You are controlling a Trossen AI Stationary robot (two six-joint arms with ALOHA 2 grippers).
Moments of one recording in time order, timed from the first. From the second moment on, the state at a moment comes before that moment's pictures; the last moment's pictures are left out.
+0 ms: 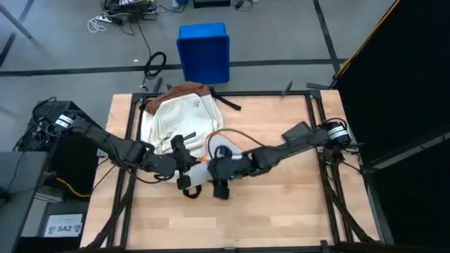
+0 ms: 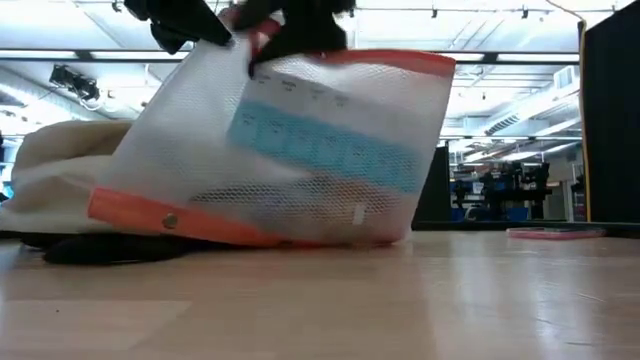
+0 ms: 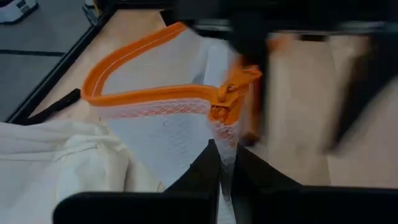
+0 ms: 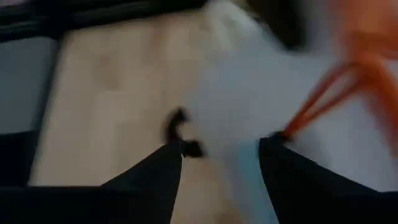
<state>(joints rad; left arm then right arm) -0.41 1.15 0.89 -0.39 -0.55 -0.32 0.25 1.93 1.61 -0.42 0.25 0.36</state>
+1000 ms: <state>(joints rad) -0.41 1.15 0.89 -0.39 -0.54 -0.29 0.22 1.94 1.61 -0.25 0.06 0.33</state>
